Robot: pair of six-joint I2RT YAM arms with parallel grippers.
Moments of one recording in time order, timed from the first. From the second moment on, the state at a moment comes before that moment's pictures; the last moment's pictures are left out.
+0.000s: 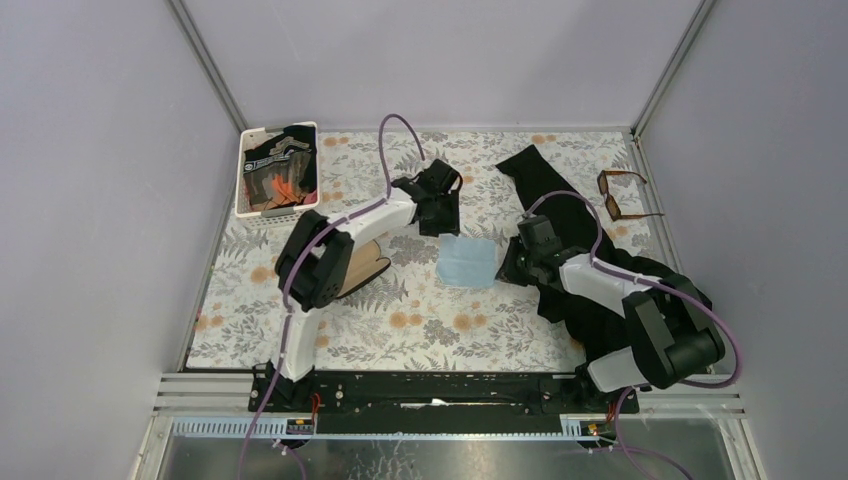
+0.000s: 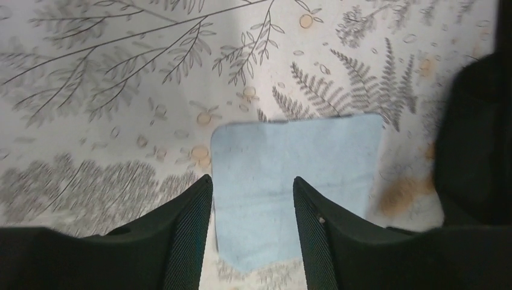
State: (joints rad) left arm -0.63 2.13 1.64 -0.55 0.01 -0.63; right arm 0.42 1.46 0.65 -0.16 -0.09 0.67
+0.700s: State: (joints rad) left arm -0.64 1.86 1.18 -0.46 0.10 -0.71; right arm 0.46 1.48 0.65 -0.12 -0.15 0.72
